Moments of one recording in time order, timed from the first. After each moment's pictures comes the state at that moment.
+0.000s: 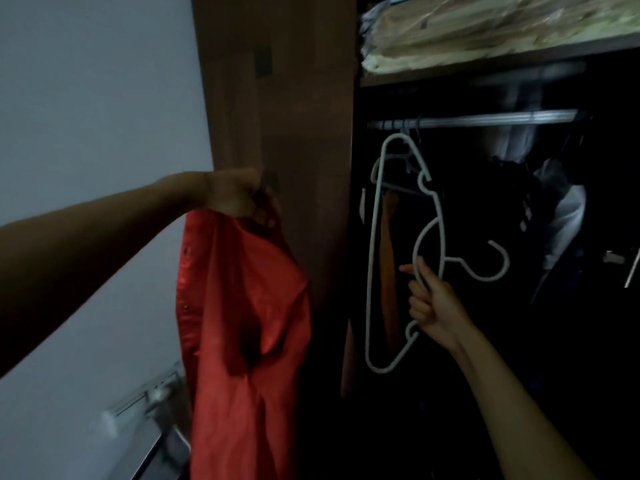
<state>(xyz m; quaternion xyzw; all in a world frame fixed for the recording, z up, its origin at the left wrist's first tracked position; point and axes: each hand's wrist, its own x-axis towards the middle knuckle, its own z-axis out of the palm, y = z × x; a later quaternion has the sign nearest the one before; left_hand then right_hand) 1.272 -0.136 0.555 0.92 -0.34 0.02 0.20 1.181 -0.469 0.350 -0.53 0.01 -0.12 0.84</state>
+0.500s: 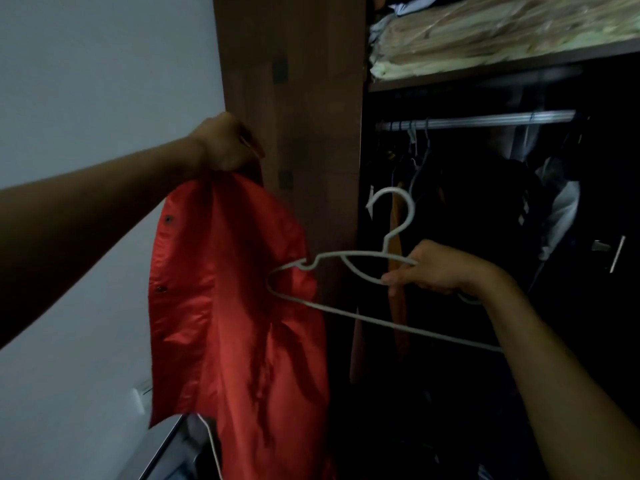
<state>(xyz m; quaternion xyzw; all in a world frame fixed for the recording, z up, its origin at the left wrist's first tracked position) 1.241 -0.114 0.594 0.92 -0.24 0.22 0.22 1.112 -0.423 0.450 -0.93 -0.01 -0.02 0.36</state>
